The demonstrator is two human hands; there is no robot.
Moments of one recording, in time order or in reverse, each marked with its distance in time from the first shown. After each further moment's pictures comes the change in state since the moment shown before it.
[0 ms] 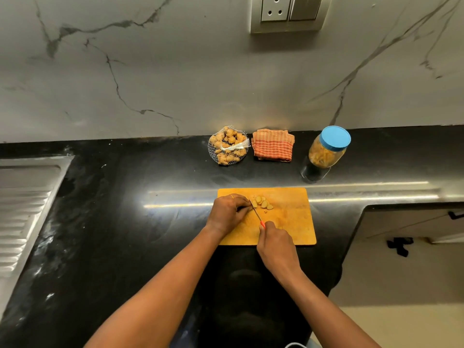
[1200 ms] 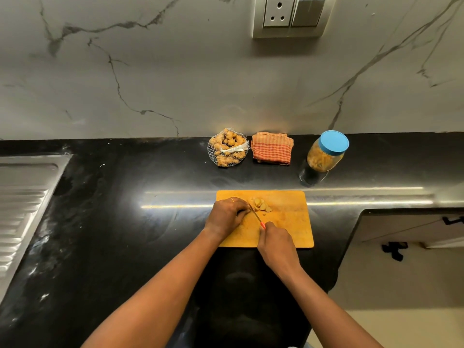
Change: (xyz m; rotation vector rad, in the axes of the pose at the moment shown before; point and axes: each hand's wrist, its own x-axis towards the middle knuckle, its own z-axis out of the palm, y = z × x) left_hand -0.002 -0.003 0.004 0.060 0.015 0.057; right_hand 0.013 0.009 0.002 -0.002 -0.036 0.011
